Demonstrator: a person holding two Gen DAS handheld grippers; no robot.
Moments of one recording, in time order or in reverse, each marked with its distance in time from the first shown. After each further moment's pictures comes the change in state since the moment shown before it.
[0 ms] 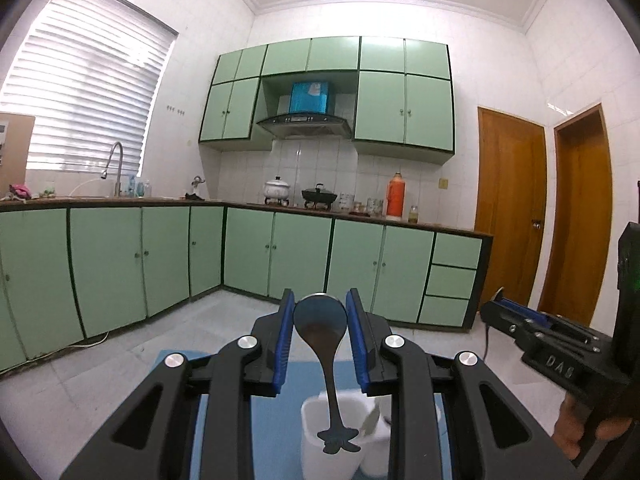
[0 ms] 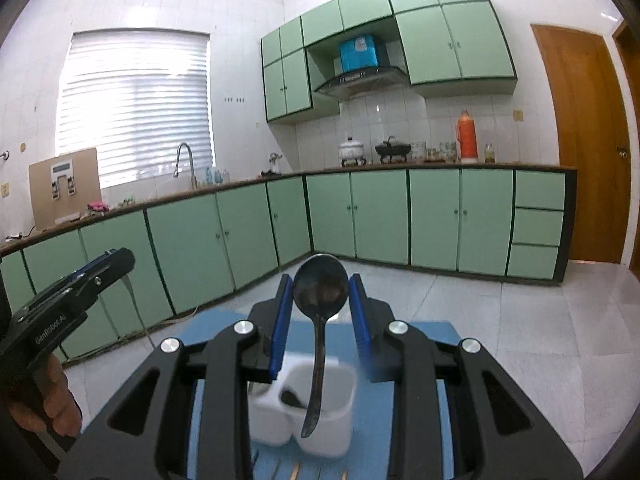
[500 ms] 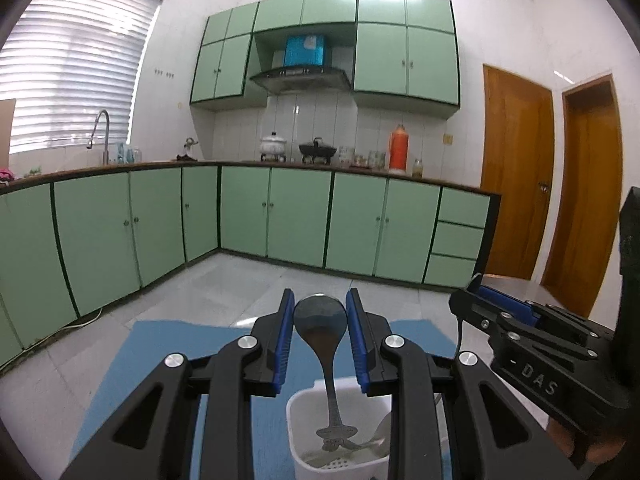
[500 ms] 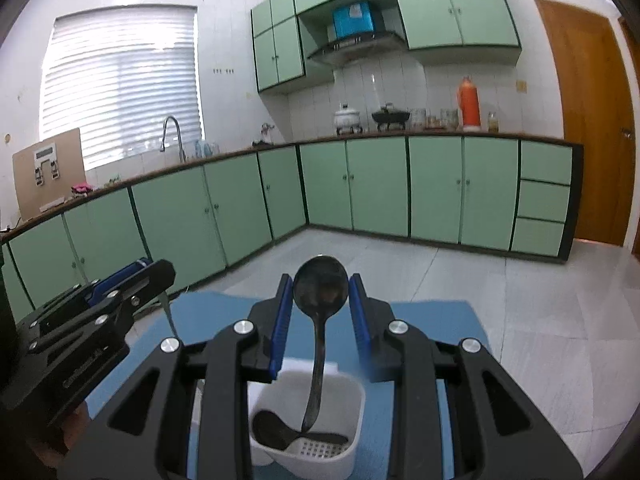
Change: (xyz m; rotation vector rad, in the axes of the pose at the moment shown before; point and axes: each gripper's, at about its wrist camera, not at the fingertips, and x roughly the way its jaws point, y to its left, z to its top) left arm 0.090 -0.005 -0.053 0.024 0.173 0.010; right arm 0.081 -0.006 -0.045 0.026 0.146 -0.001
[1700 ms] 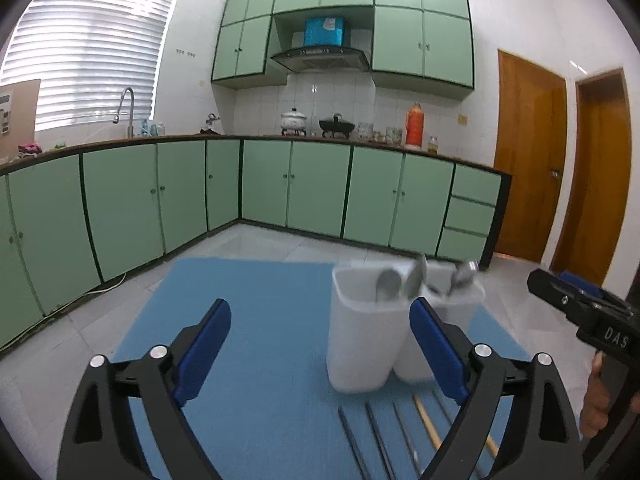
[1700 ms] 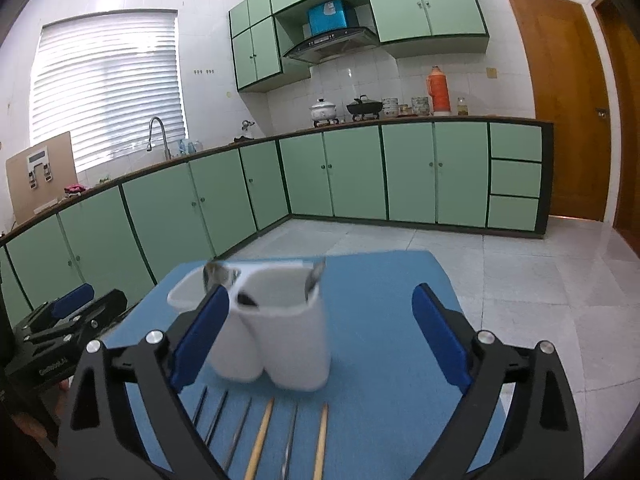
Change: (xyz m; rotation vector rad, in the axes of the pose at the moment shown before) left arm -0.094 0.019 -0.067 -0.019 0.083 0.054; right arm -0.096 -0.006 -0.073 0.053 0.011 -0.065
